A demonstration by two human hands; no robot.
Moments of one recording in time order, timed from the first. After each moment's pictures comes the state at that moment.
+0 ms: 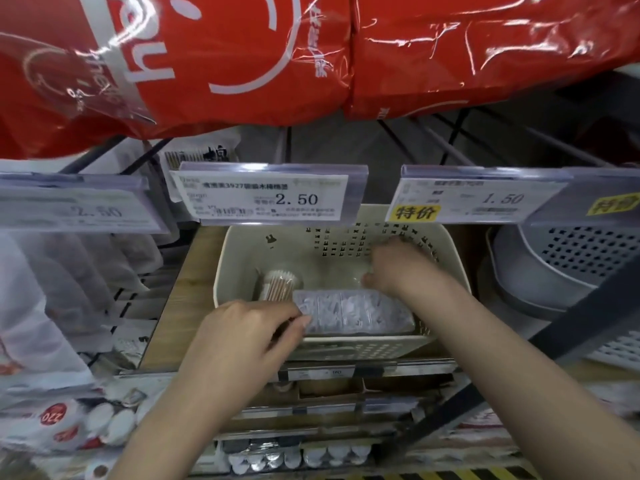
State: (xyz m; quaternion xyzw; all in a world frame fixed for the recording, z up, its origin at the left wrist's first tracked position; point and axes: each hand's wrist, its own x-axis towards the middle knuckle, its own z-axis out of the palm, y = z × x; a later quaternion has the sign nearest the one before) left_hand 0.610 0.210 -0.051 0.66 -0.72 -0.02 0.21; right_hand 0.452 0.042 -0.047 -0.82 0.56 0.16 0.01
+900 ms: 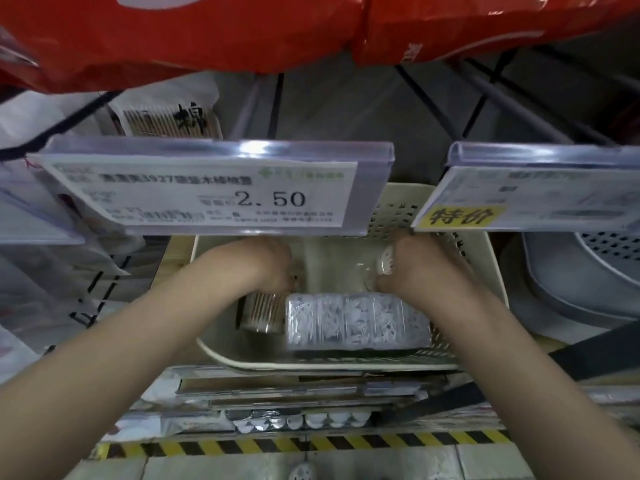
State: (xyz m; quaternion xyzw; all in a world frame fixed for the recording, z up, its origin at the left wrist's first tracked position) left_hand 0.623 0.076 -0.063 0.69 -0.66 -0.19 -0.22; right_hand 0.435 0.045 -0.058 -0.80 0.59 0.04 0.11
